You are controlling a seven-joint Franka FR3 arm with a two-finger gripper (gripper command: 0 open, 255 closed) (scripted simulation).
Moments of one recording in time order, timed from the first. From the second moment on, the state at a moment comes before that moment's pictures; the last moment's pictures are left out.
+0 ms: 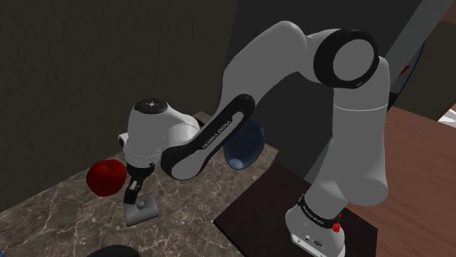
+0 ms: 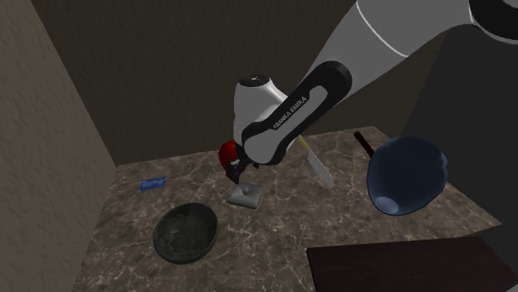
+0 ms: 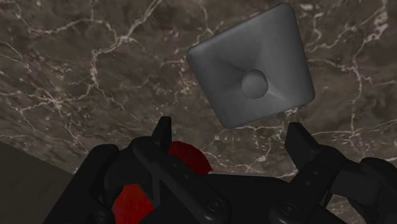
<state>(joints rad) 0.39 0.45 0.32 -2.09 -0.36 2.66 0.22</state>
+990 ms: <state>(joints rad) 0.41 0.51 0.29 -2.07 -0.39 2.70 0.24</state>
